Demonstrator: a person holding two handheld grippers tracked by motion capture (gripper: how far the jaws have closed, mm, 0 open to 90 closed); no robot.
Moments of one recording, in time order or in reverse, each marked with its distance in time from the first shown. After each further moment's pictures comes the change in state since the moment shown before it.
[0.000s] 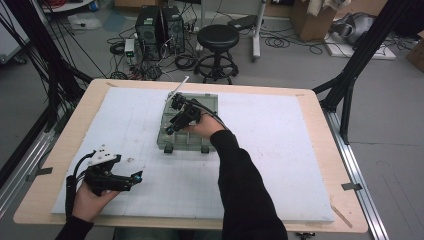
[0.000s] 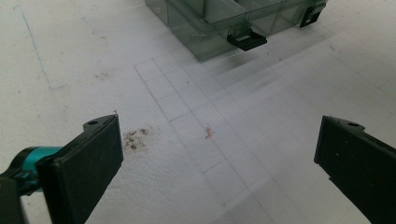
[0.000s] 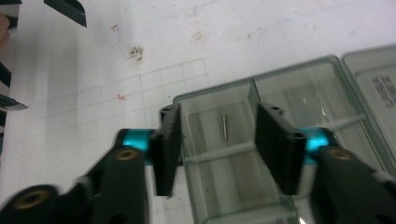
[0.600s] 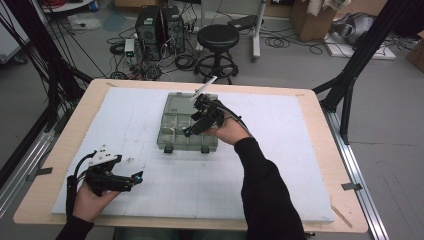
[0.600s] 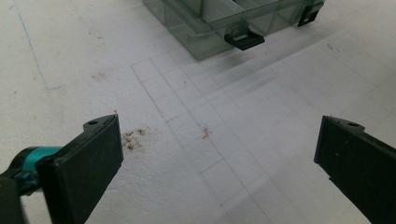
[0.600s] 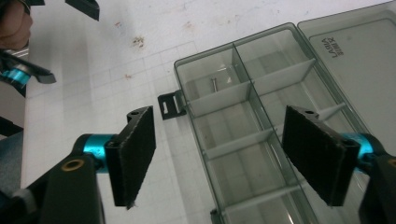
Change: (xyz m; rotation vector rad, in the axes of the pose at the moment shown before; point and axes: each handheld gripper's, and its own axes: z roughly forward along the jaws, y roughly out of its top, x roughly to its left) left arm -0.001 0.000 0.001 0.002 -0.001 0.004; right arm 0.013 -0.042 -0.056 -0.083 -0.070 0.042
